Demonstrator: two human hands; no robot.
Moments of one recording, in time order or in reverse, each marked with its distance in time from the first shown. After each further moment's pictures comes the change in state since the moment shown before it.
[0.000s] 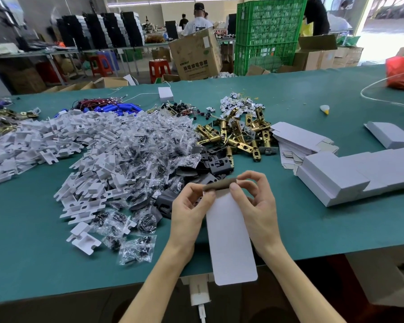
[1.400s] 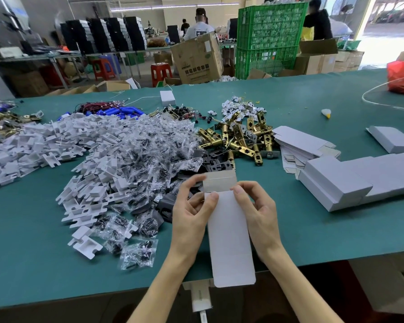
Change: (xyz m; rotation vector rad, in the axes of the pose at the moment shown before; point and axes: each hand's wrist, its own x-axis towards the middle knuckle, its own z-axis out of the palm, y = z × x) left_hand -0.006 0.009 0.005 -0.039 -0.014 0.064; right_hand -0.001 0.000 0.002 0.008 -0.024 0.032
